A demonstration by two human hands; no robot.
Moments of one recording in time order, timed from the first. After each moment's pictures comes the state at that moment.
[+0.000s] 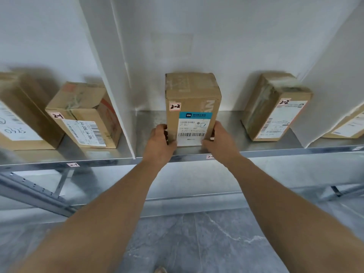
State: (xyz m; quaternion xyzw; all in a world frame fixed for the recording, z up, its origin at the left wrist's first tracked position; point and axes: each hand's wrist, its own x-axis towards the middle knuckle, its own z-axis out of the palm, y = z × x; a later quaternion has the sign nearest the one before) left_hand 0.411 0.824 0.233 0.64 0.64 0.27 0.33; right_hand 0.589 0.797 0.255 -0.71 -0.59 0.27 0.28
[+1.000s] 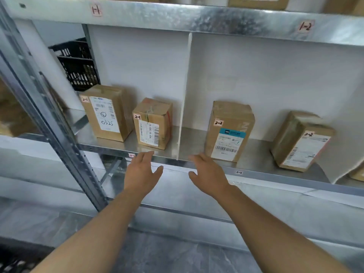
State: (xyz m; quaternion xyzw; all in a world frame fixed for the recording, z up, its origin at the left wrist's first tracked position) left_hand 0.294 0.698 0.258 0.62 0.75 0.22 0.10; right_hand 0.487 0.713 0.285 -0.57 -0.81 0.12 0.10
